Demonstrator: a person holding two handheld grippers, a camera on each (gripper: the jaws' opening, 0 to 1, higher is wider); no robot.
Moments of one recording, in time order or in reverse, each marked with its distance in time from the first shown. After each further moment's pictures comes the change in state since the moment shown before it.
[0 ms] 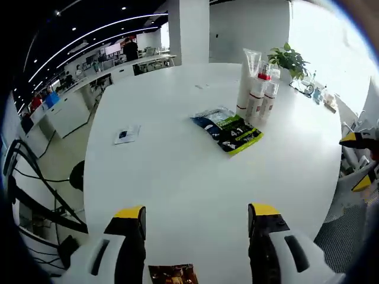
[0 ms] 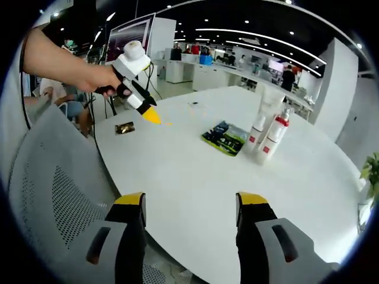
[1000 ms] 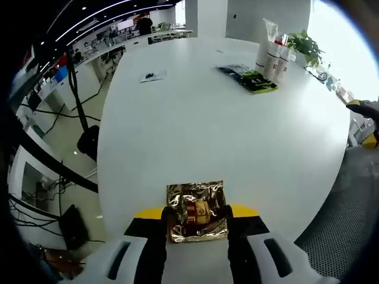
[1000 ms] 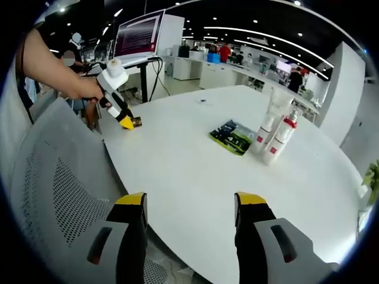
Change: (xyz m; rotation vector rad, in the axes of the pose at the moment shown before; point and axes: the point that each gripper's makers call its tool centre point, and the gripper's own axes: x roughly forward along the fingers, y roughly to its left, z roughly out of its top) left arm -0.013 0.024 -0.083 -0.042 0.122 0.032; right arm 0.000 0.007 -0.005 -0.034 0.023 0.034
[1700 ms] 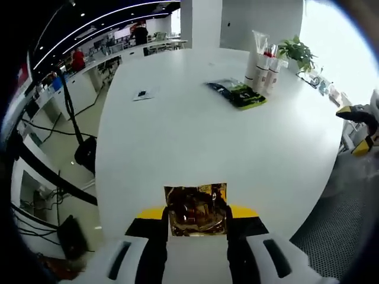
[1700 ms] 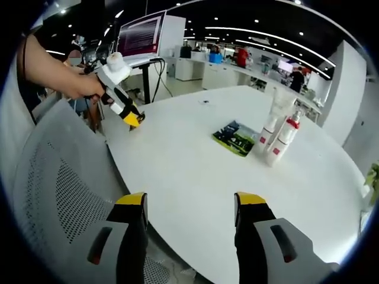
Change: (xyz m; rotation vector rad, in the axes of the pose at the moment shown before) left arm -0.016 -0.022 0.023 0.041 -0.077 -0.039; right arm -0.001 0.004 0.004 0.011 -0.014 0.022
